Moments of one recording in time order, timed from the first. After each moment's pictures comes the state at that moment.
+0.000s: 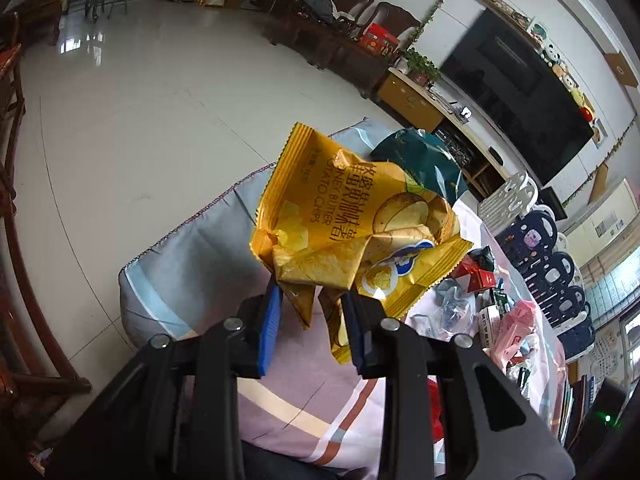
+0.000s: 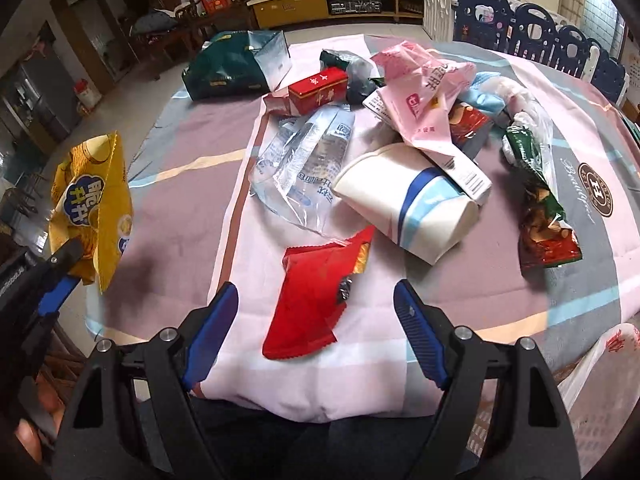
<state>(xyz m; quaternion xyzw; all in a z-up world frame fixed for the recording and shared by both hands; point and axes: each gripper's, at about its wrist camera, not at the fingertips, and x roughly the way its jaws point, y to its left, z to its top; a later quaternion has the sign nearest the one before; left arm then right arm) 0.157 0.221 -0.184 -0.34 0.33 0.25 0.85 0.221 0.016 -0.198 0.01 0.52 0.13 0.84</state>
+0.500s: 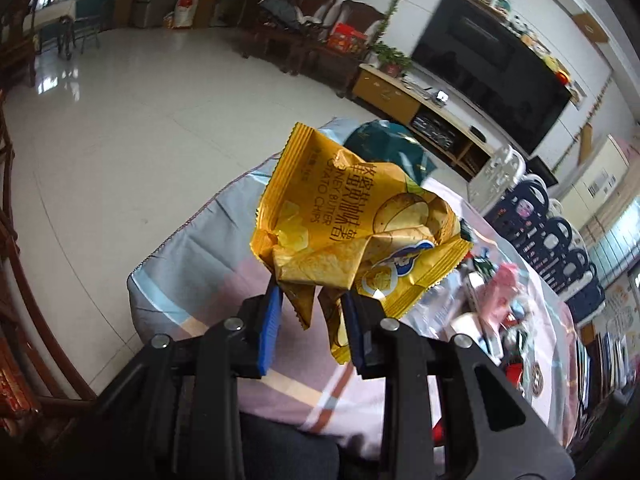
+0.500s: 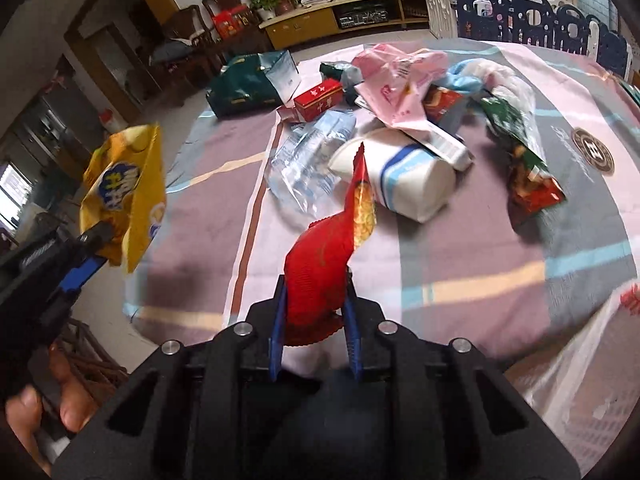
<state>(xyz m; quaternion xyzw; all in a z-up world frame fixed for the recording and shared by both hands) 0.133 0.194 -0.154 -0.27 0.33 0.21 0.88 0.163 -0.048 -0.181 0.09 0.49 0.18 0.85</state>
